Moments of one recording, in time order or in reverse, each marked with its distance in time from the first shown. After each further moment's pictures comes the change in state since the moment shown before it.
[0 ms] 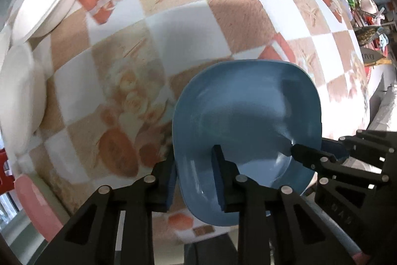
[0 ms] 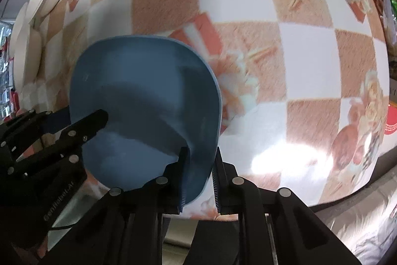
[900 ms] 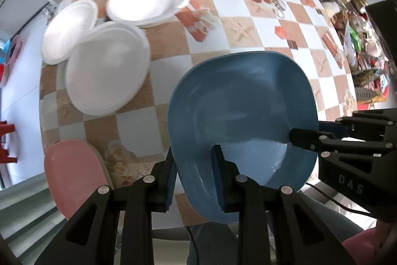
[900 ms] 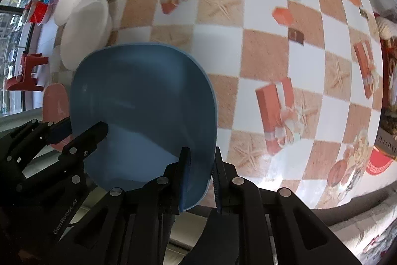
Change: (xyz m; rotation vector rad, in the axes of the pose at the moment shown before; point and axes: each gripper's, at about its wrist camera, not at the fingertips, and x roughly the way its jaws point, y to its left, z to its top) left arm -0.076 0.076 -0.056 -0.182 -0.175 0.009; right arm -0.060 0.106 0.013 -0.227 -0.058 -0.029
